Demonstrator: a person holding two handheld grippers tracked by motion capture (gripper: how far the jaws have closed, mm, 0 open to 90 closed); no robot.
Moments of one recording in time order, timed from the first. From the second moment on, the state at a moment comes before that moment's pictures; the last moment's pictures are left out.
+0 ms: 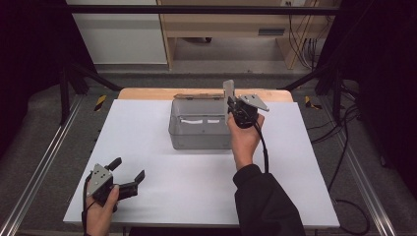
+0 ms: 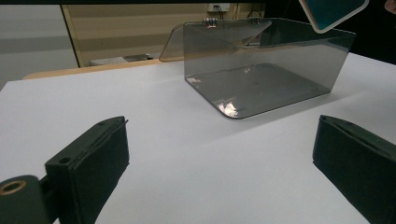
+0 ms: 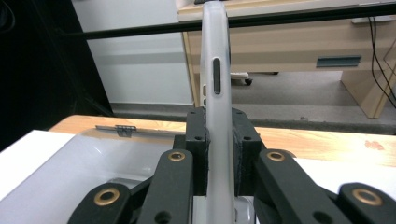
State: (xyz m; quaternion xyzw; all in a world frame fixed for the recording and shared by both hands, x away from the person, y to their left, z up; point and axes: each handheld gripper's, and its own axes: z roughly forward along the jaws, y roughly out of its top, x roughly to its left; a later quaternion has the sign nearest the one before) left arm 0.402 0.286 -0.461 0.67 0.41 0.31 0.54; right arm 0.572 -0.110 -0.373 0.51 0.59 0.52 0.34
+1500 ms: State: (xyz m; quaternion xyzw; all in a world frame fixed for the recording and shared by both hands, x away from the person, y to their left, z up) left arm 0.402 0.288 -0.460 0.67 0.41 0.31 0.54; right arm 0.579 -0.106 -0.383 0.53 0.61 0.49 0.34
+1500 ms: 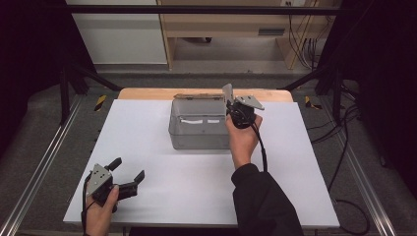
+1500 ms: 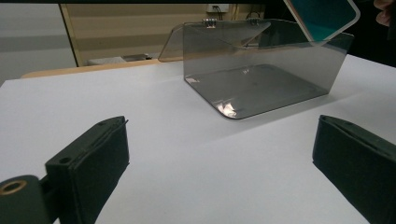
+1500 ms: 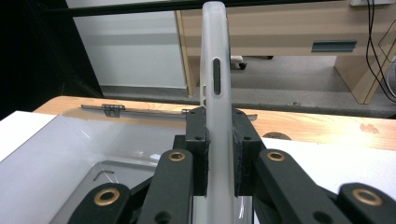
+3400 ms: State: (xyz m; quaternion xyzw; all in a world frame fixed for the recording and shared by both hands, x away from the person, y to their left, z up) left arm 0.402 0.288 -0.461 0.68 0.40 0.31 0.54; right arm 0.586 -0.101 -0.396 0.54 0.64 0.45 0.33
